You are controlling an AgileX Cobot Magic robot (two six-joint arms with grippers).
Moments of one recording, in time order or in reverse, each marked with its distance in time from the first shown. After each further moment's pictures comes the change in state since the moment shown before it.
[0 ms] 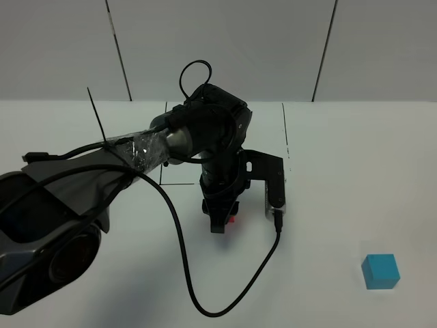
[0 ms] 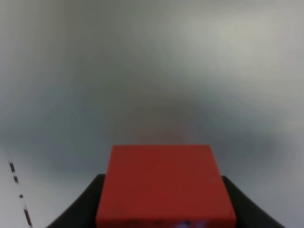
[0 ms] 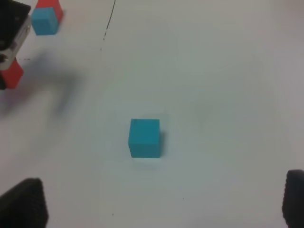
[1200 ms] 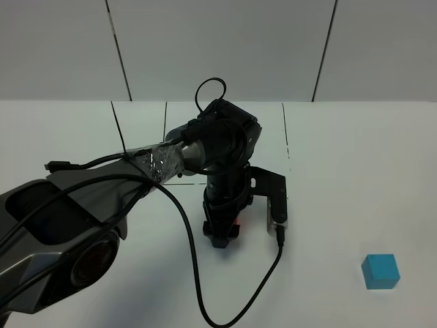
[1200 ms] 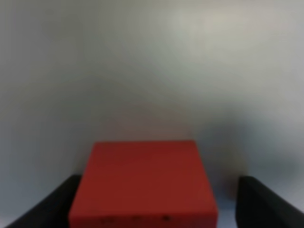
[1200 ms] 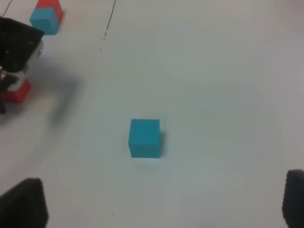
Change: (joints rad) left arm -0.013 0.073 -0.041 -0.002 0.068 -0.002; right arm 0.000 0.000 0.000 0.000 0.000 0.000
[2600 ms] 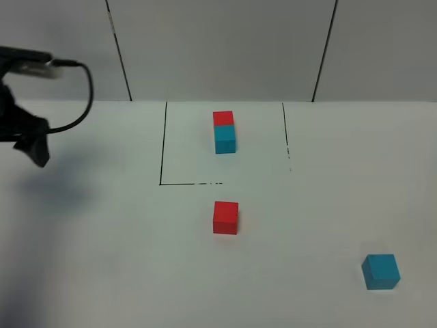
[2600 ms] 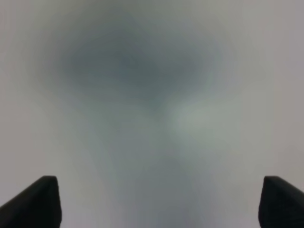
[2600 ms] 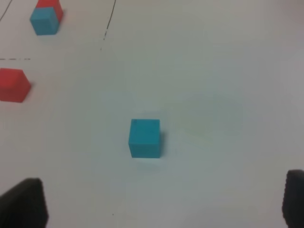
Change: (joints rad) left arm 0.737 -0.632 0.487 -0.125 -0.030 -0.651; right arm 0.000 0.000 0.000 0.000 0.000 0.000
